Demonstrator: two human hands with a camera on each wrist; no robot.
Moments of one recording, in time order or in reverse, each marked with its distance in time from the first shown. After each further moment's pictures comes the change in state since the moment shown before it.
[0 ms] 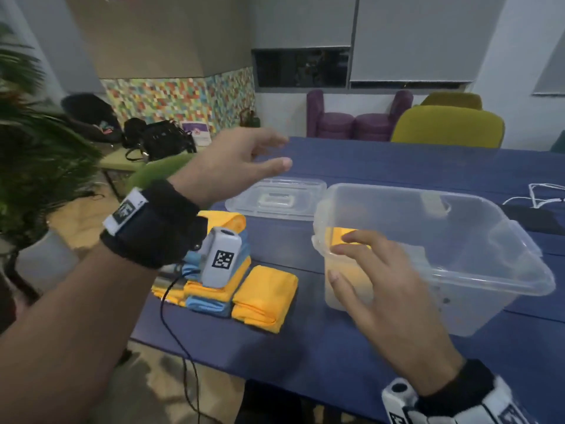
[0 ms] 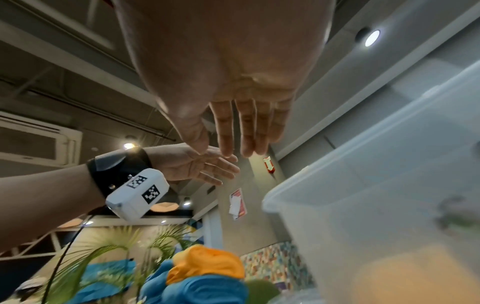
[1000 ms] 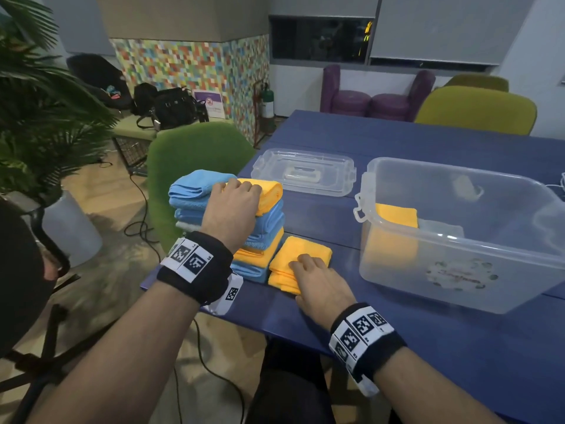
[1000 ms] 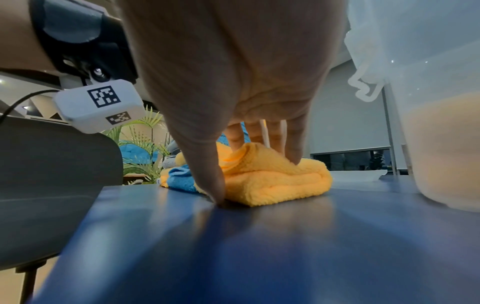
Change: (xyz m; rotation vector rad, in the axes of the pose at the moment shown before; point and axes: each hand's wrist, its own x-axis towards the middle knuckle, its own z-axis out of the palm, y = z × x) left_hand -0.099 -0.117 0.078 0.781 -0.064 -0.282; right_hand -0.011 -0.020 0.187 -0.382 -0.801 0.043
